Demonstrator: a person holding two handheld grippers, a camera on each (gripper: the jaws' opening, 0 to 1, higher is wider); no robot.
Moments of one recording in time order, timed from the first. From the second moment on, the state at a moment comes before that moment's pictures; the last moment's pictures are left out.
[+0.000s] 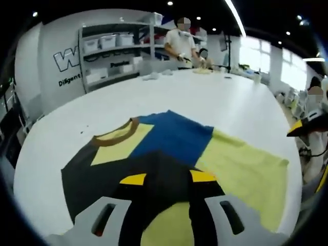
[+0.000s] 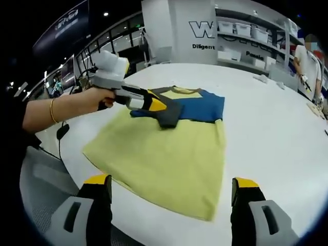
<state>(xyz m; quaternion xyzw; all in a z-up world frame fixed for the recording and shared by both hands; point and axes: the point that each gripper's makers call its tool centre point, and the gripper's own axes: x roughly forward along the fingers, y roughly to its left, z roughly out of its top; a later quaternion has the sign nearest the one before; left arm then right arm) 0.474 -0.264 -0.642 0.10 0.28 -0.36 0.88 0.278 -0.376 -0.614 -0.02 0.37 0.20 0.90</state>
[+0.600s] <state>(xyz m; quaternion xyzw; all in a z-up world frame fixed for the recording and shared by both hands) 0.475 -0.248 -0.671 0.09 0.34 -0.34 0.88 0.275 -0.383 -0.615 -0.02 0.38 0.19 0.91</state>
